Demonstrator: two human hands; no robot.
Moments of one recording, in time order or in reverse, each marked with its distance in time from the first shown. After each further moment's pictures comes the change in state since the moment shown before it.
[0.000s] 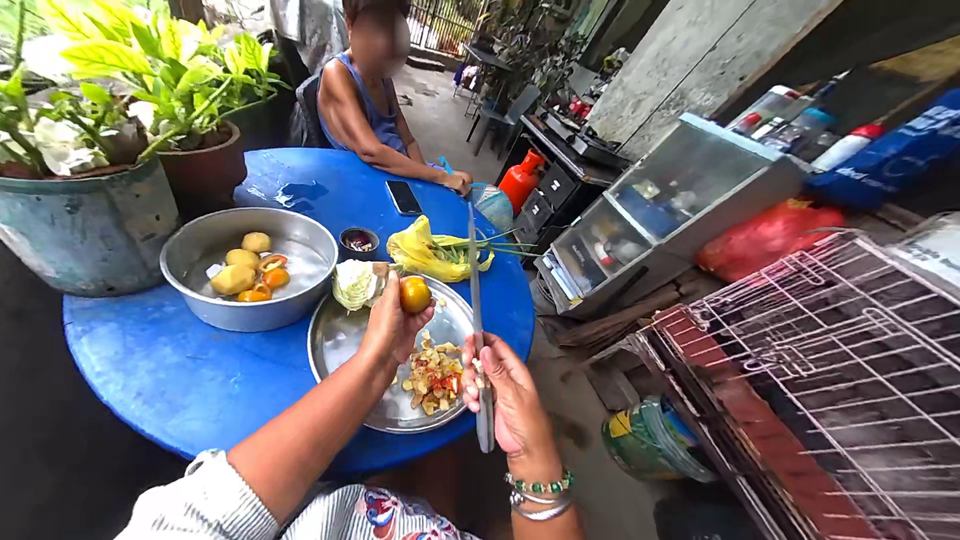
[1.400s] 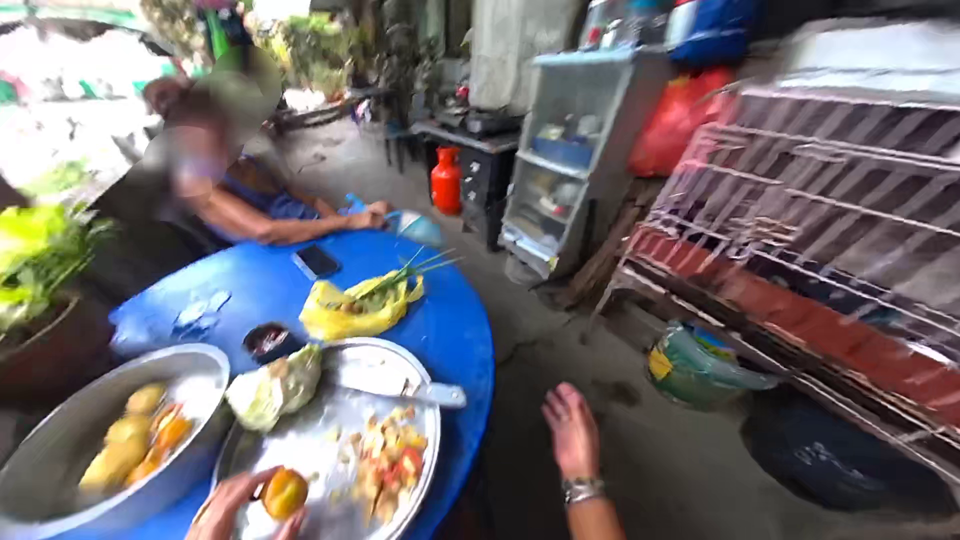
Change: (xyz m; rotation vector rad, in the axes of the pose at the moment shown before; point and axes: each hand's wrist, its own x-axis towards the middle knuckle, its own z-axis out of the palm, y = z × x) left_hand -0.030 0.010 -0.135 1.352 -0.384 1.122; right_hand -0.015 0.164 -0.258 0.091 1.049 -0.124
